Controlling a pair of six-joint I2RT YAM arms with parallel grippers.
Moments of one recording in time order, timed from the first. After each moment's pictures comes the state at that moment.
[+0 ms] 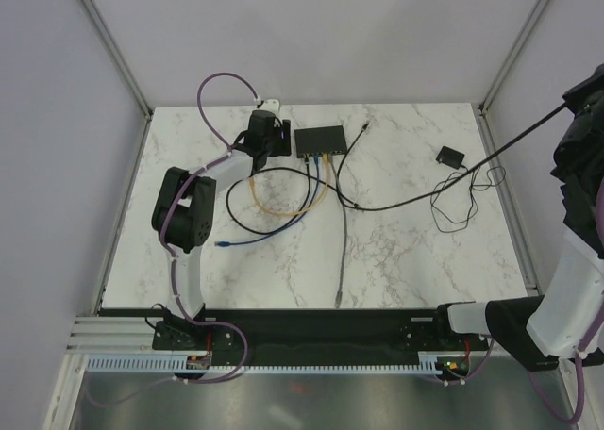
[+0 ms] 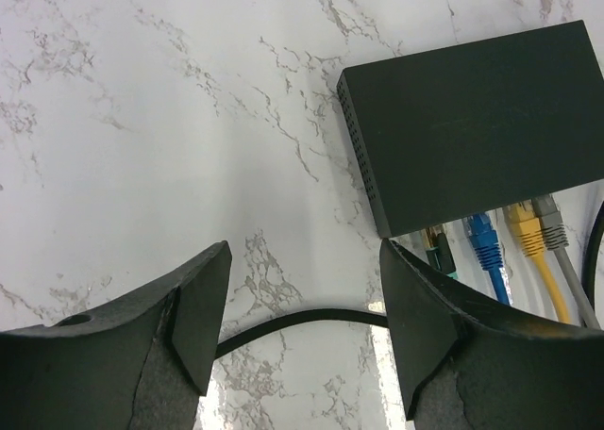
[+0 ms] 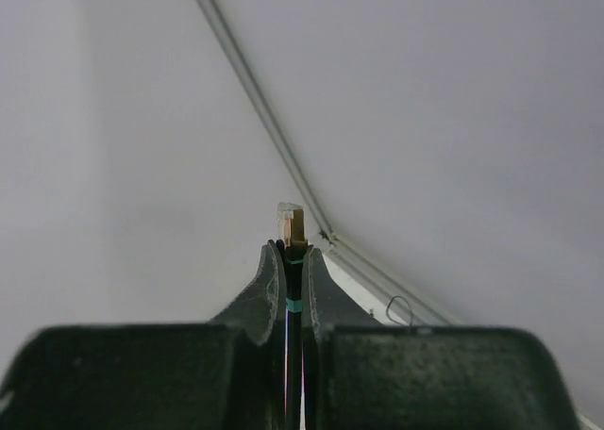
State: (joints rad) left arm -0.38 2.07 1.47 0.07 -0.14 -0.20; right arm 0.08 1.36 2.45 -1.02 0.76 0.34
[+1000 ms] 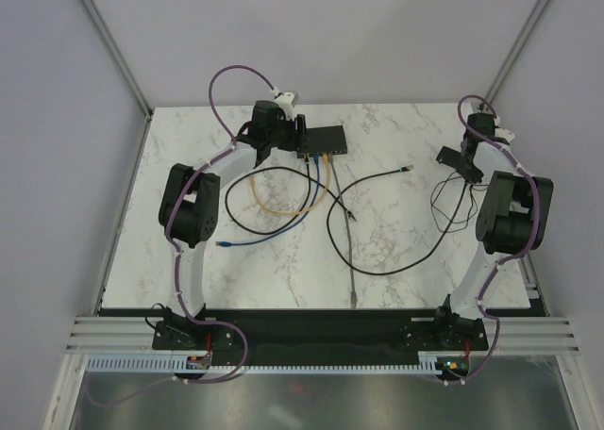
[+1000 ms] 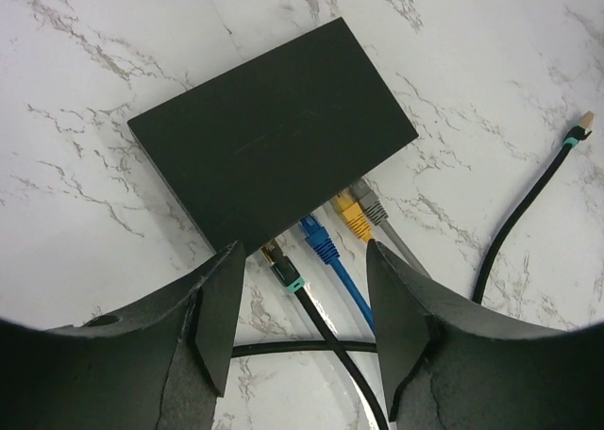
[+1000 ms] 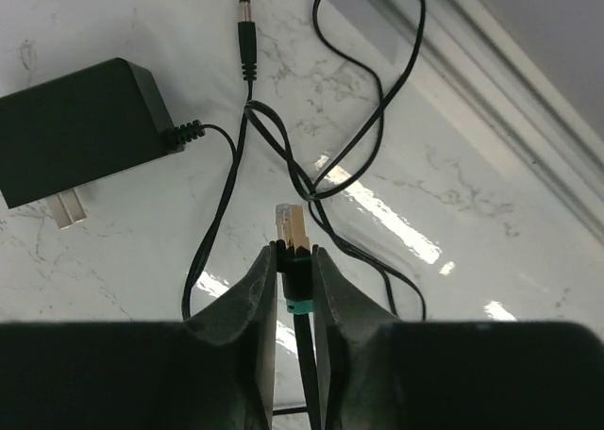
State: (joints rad) left arm -0.38 2.13 1.61 0.05 0.27 -0.19; right arm -0.22 1.92 1.43 -0.54 0.42 0.53
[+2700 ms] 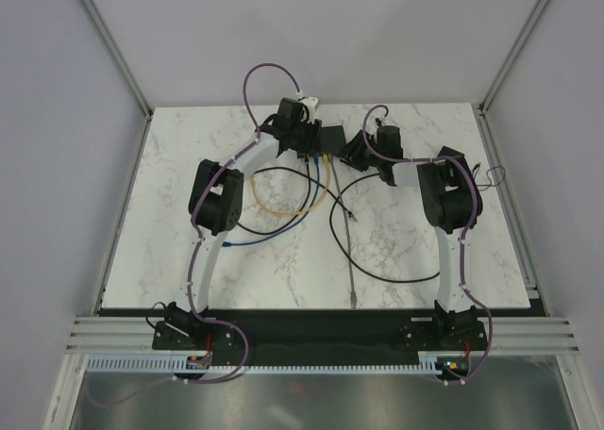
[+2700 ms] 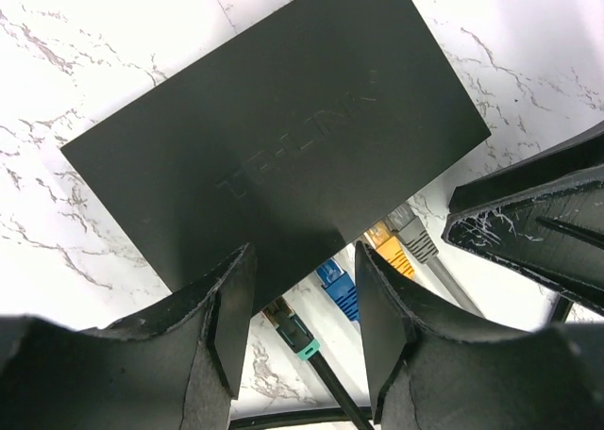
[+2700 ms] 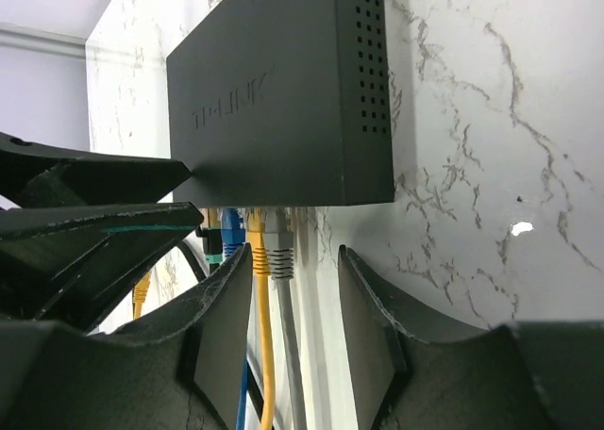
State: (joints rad) left arm -0.44 2.43 2.03 -0.29 0.17 -0.09; right arm 0.23 2.27 1.38 0.41 -0.41 0.84
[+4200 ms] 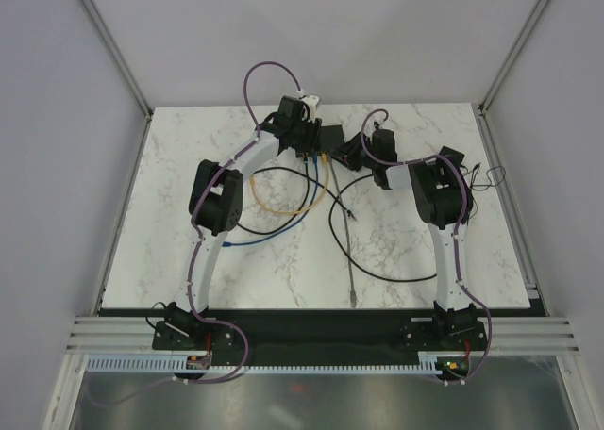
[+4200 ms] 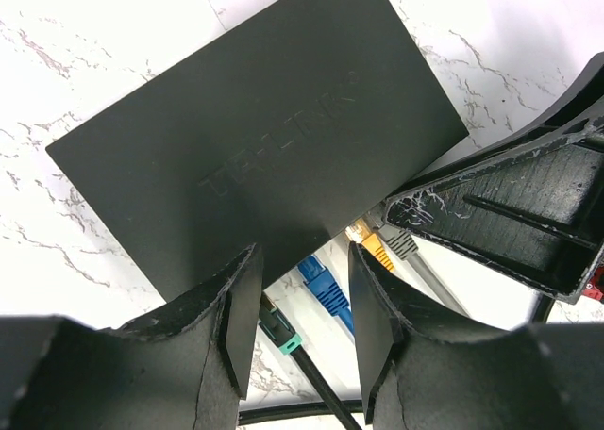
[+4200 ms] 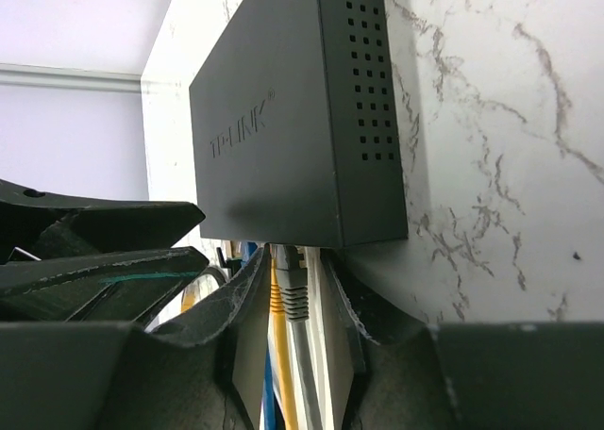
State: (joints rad) left arm -0.45 2.43 2.06 -0.33 0.18 -0.09; right arm 0.25 2.37 1.41 0.57 -0.41 1.03
